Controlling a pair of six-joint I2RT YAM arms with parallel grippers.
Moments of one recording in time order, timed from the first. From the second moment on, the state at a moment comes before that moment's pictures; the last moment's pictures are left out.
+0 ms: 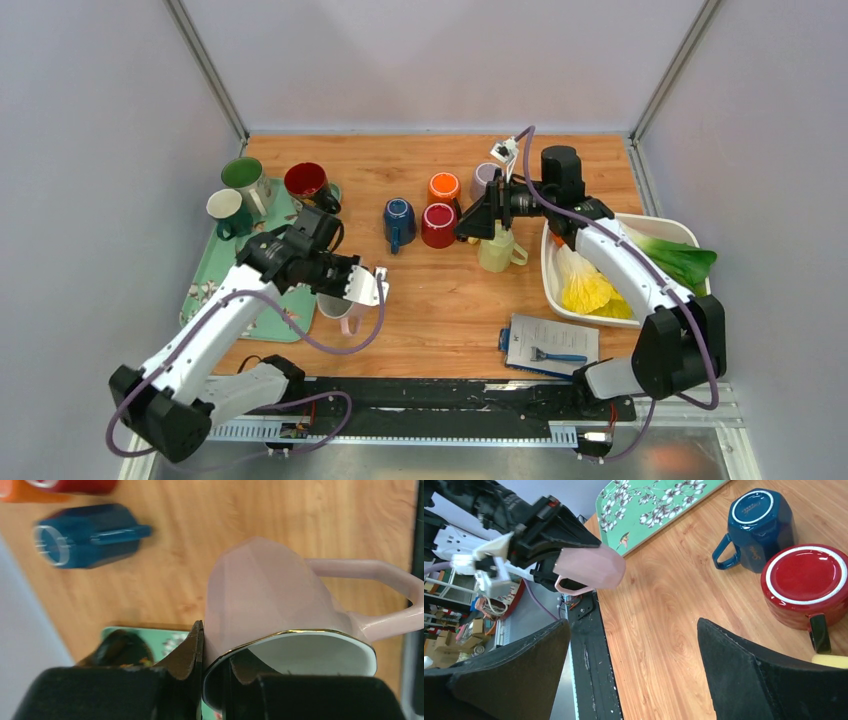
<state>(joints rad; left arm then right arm) -0.52 1.00 1.05 -1.07 0.31 1.32 0.32 1.41 1.13 -0.13 -1.05 0.27</state>
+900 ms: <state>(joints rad) -0.54 1.45 1.19 -1.13 0.18 1.31 0.31 1.33 1.09 -0.20 -0.97 0.19</state>
